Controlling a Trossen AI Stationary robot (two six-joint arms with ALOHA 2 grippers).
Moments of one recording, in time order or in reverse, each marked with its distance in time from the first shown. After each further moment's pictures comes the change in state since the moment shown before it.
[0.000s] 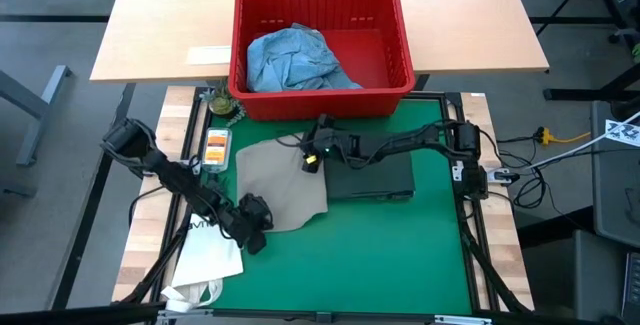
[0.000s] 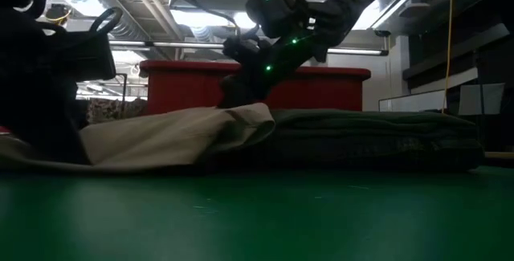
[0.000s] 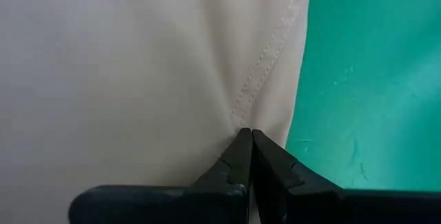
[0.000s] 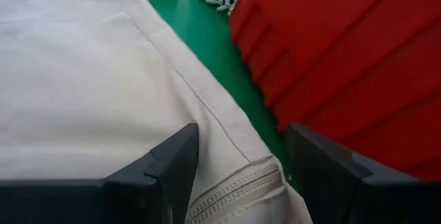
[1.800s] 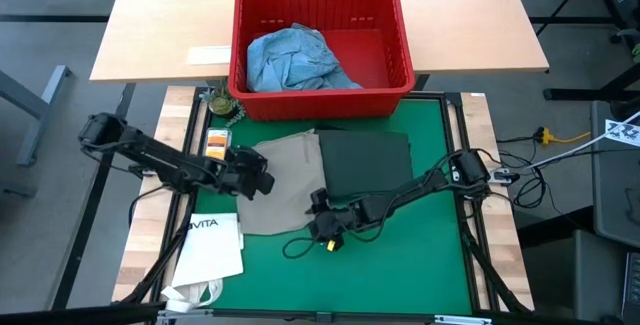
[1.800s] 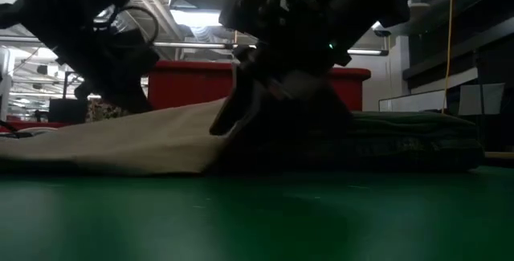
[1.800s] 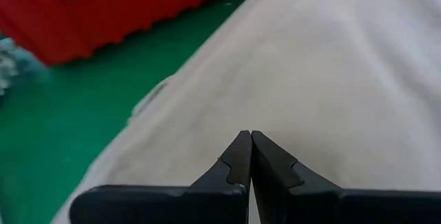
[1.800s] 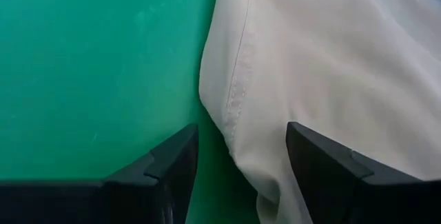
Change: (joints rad) left arm 0.390 -0.316 -0.003 -0.356 -0.442 0.050; right arm 0.459 0.026 0.000 -0.281 -0.088 -0.100
